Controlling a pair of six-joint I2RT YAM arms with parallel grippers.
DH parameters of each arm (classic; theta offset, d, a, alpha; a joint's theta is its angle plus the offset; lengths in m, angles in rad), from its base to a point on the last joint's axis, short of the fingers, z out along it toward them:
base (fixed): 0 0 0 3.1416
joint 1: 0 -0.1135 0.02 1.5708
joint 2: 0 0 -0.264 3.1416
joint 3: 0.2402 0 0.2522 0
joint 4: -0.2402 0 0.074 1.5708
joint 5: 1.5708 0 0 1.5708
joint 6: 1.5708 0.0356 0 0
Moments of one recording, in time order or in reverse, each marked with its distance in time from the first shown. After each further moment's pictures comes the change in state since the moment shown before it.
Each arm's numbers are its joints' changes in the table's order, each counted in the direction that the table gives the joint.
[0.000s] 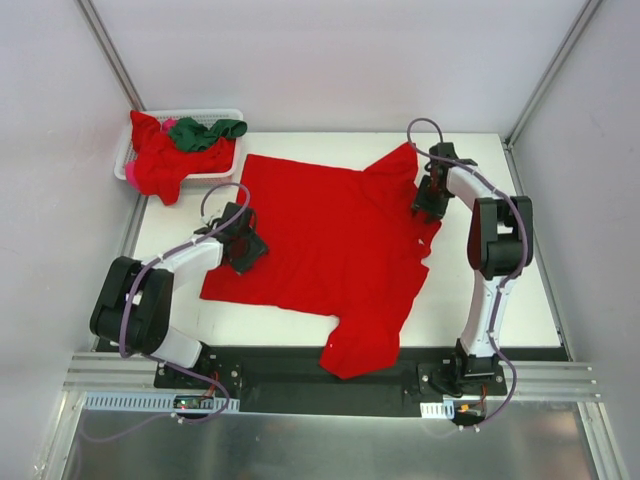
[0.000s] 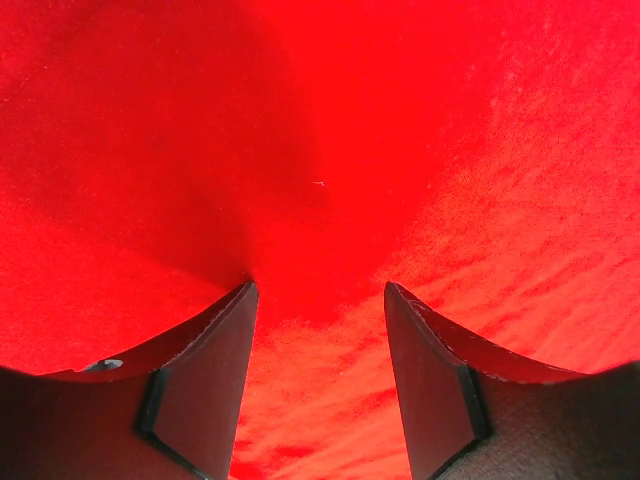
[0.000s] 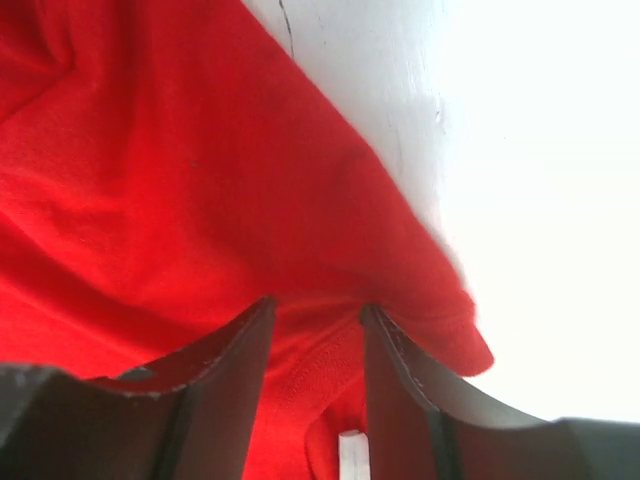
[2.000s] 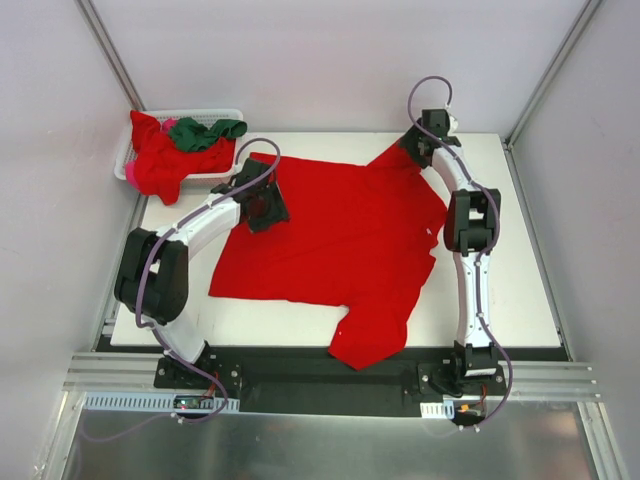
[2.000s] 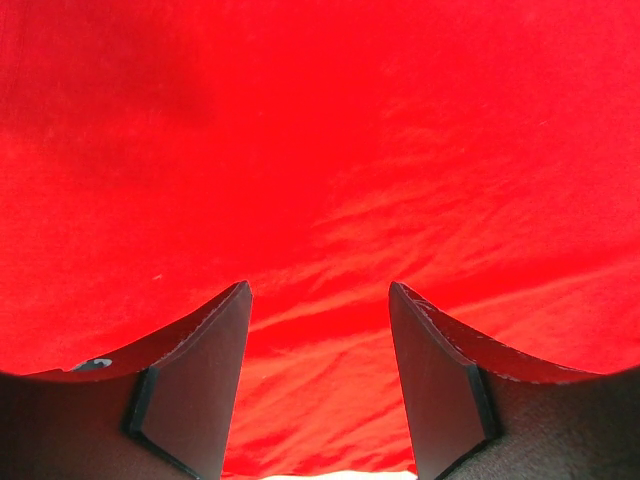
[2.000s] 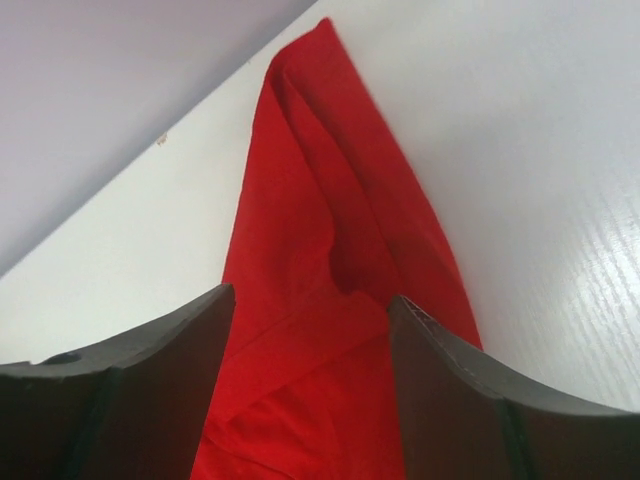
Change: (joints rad) left arm 0.052 0.214 0.466 -0.145 0.080 0.312; right arm -0.002 0.465 0.709 0.283 0.043 0.296
